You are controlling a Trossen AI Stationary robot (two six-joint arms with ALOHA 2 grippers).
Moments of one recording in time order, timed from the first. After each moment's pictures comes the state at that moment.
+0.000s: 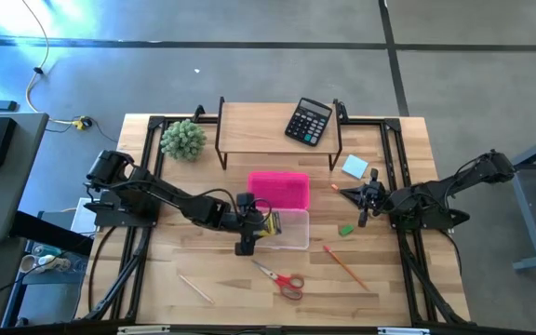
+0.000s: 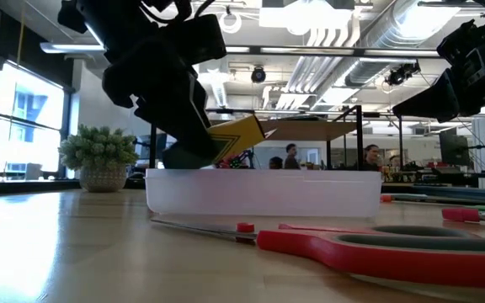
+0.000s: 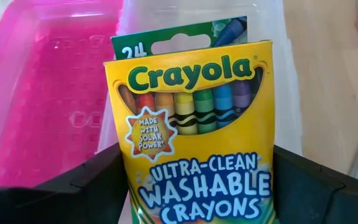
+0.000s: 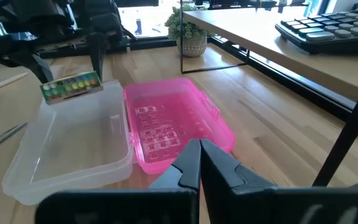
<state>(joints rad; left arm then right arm) -0.15 1.71 0.95 -0.16 -0.29 -0.13 0.36 0.35 0.05 0.02 0.66 0.18</state>
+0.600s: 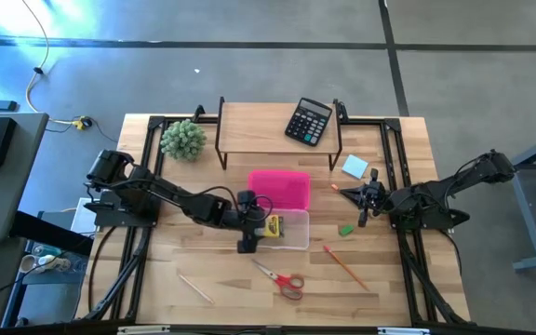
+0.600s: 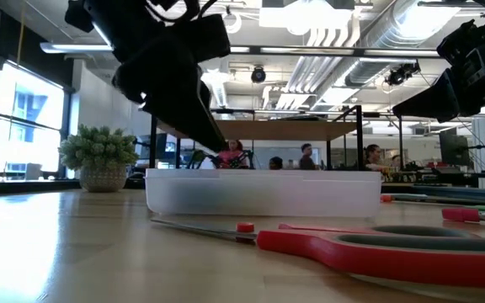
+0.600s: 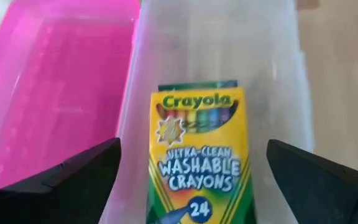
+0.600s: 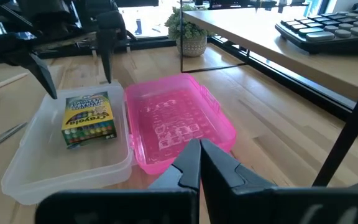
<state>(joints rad) -0.14 1.71 0.97 -0.16 -0.30 -0.13 0.36 0.35 0.05 0.02 0.66 0.18</state>
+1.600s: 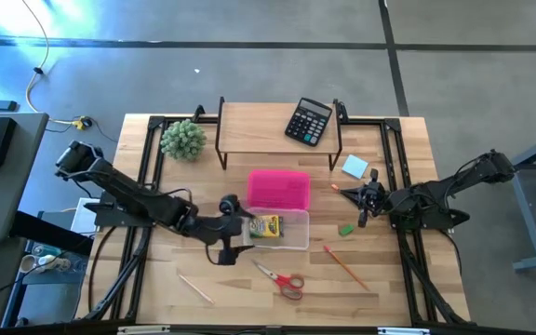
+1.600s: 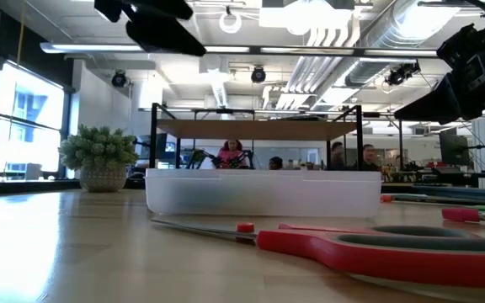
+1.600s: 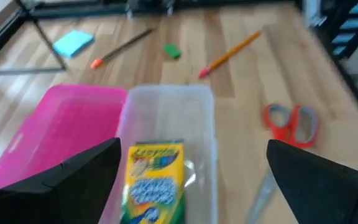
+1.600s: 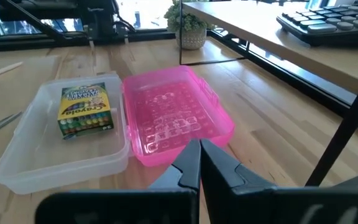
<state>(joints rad) -0.33 1.41 0.87 -0.06 -0.43 -0.19 0.36 0.35 0.05 -0.01 0.66 0.18</state>
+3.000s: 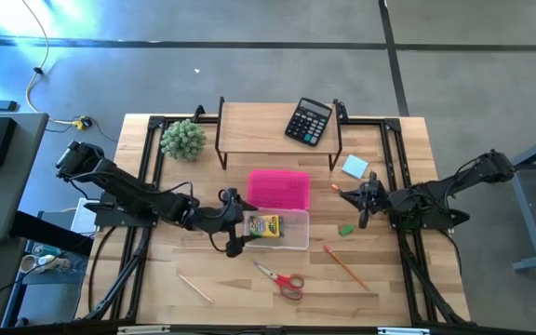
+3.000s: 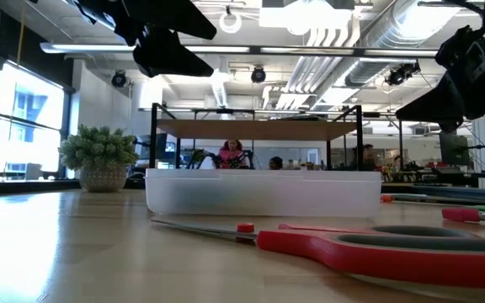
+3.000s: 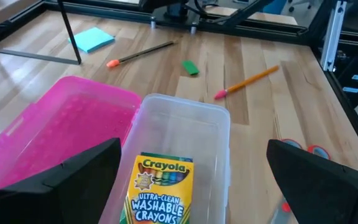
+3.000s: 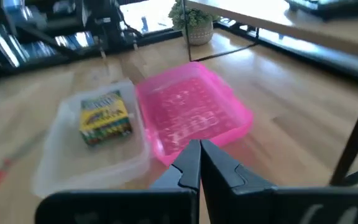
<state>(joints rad) -0.25 1.41 0.77 0.13 -0.42 -0.30 0.36 0.35 0.05 -0.01 0.62 0.38</state>
